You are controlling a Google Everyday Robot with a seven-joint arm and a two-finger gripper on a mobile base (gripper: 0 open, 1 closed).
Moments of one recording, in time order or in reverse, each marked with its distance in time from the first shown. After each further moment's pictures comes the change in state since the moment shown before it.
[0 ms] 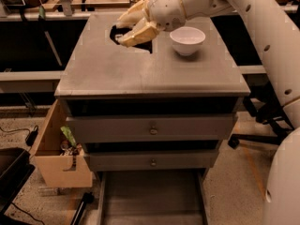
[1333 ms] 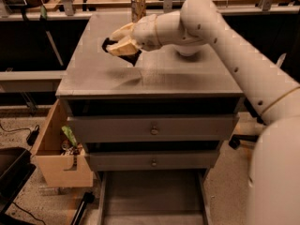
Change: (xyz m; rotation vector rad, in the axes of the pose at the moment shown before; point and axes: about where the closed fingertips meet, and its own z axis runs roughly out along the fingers) arm 0.087 -0.050 0.071 0.227 0.017 0.221
